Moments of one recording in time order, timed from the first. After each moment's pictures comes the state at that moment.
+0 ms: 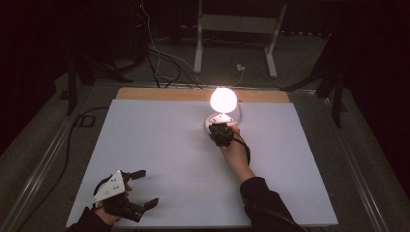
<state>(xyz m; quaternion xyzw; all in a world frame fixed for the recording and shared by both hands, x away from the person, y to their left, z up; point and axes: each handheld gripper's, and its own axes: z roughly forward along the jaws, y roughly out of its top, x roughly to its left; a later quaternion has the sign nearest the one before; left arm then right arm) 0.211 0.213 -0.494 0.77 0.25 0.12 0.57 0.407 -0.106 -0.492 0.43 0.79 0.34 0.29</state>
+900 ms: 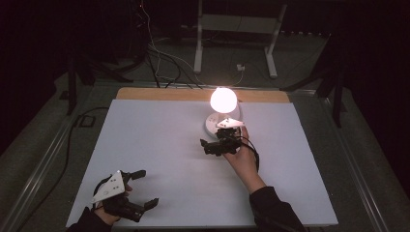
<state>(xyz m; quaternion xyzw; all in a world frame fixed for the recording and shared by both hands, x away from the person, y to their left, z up) 0.211 0.213 -0.494 0.77 0.25 0.12 0.58 0.377 -0.126 -0.474 0.40 0.80 0.41 0.19</state>
